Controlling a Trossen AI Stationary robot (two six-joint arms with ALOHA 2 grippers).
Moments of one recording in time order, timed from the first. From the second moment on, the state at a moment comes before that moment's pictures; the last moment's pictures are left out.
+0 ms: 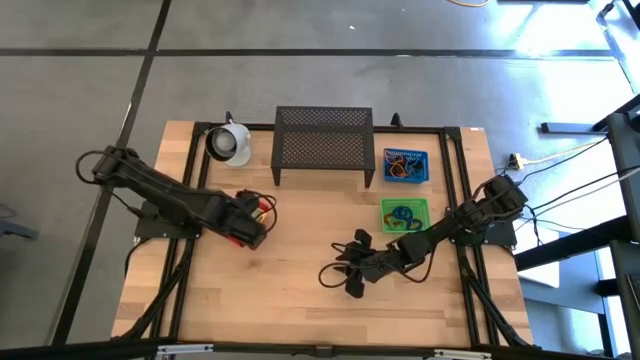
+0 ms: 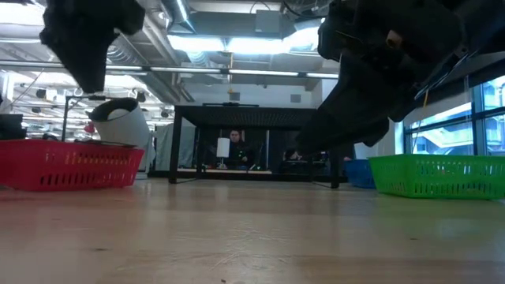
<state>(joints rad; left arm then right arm) -0.36 1.35 1.08 -1.25 -0.34 -1.23 0.50 1.79 0.85 0.21 0.40 0.62</state>
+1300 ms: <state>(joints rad) -0.39 0.96 1.13 -1.11 -0.61 -0.89 0.38 0.91 0.77 -0.44 0.16 0.35</state>
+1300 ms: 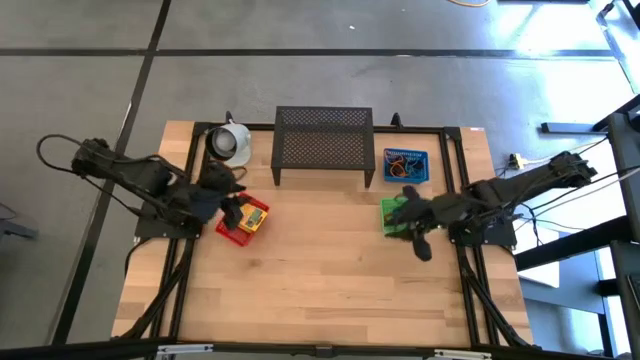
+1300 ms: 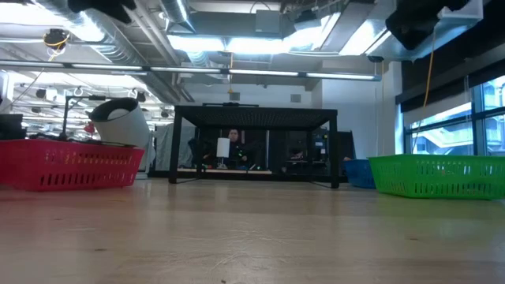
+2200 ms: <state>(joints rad) -0.50 0.37 0.62 -0.43 -0.69 -0.49 0.19 0.17 0.28 -0.21 0.18 0.38</state>
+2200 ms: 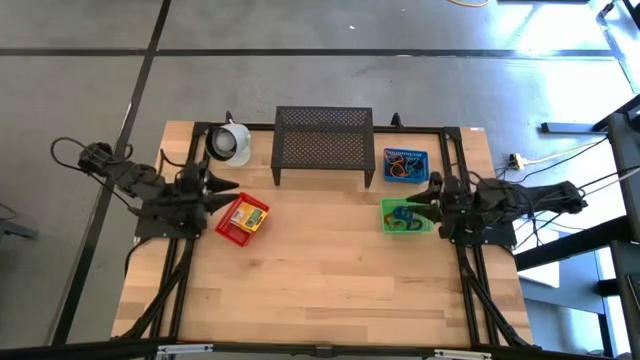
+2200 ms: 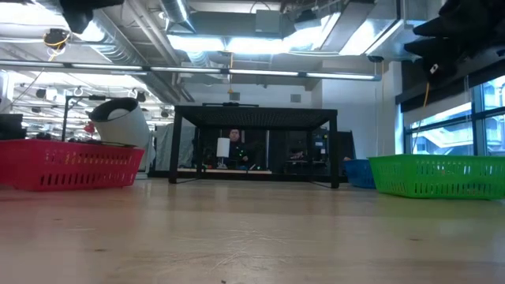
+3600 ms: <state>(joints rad) -0.32 0.28 0.01 0.22 -0.67 -0.41 0.19 0.06 0.02 0.06 0.33 0.40</state>
